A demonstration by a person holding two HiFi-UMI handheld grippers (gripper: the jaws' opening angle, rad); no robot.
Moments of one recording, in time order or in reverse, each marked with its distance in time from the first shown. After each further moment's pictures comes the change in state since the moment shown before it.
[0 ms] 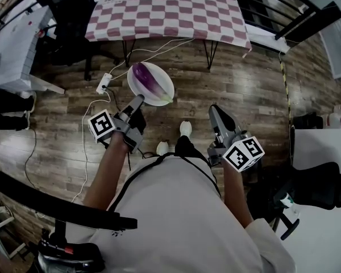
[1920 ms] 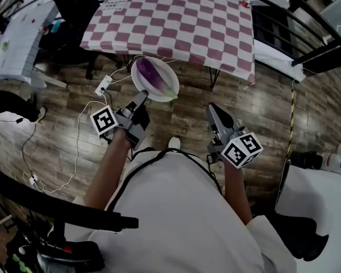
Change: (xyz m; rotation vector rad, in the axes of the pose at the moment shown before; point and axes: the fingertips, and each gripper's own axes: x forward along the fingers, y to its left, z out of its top) left arm 0.235 -0.006 0.040 0.001 -0.168 0.010; right arm 0.117 -0.208 0.108 -0.028 0.134 0.190
